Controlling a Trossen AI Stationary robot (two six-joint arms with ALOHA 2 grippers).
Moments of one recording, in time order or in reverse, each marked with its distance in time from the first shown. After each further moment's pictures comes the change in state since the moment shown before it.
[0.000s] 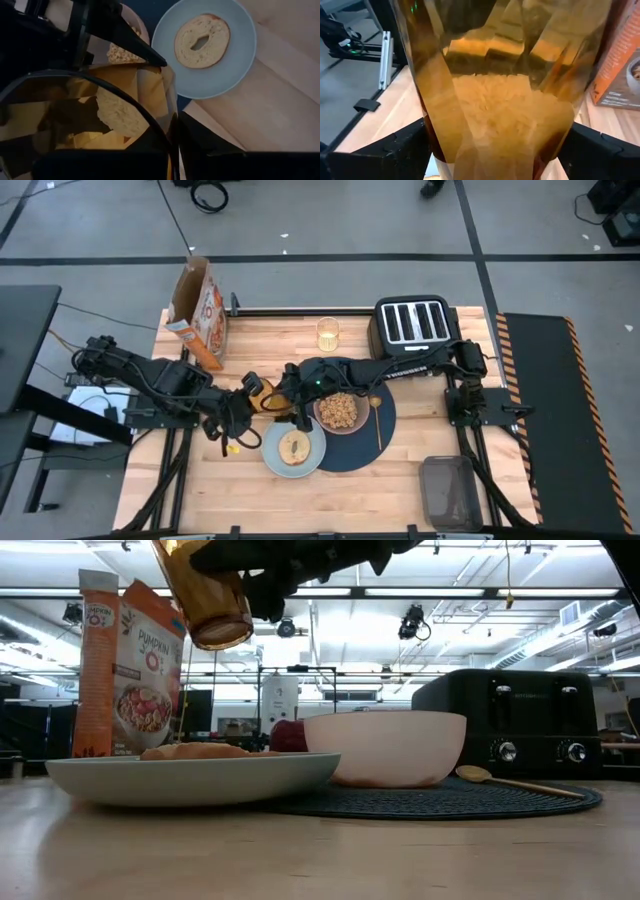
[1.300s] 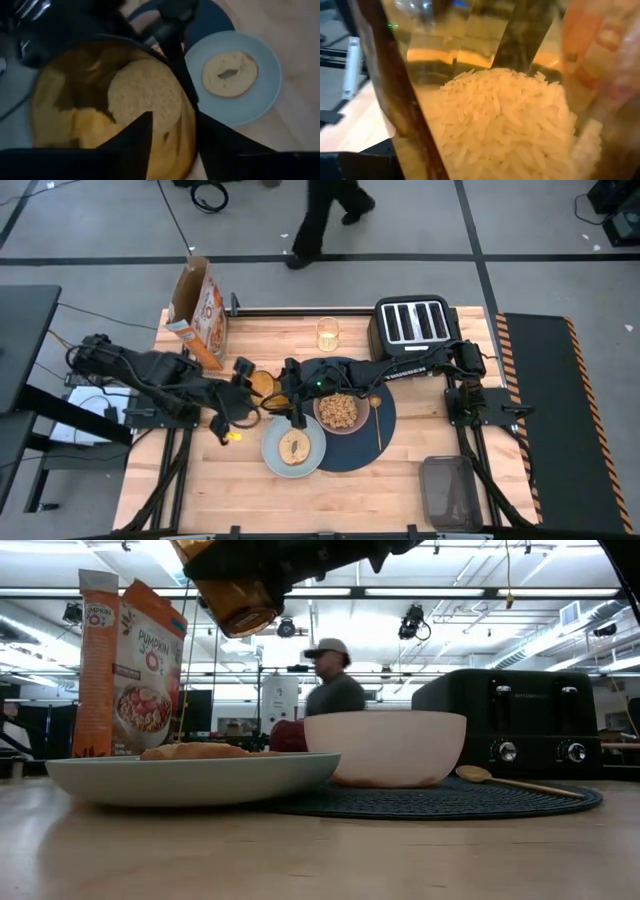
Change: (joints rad) left arm 0.003 -0.056 0.003 0.059 -0.034 -0.307; right arm -0.001 0.002 0.000 0.069 0.142 -0.047
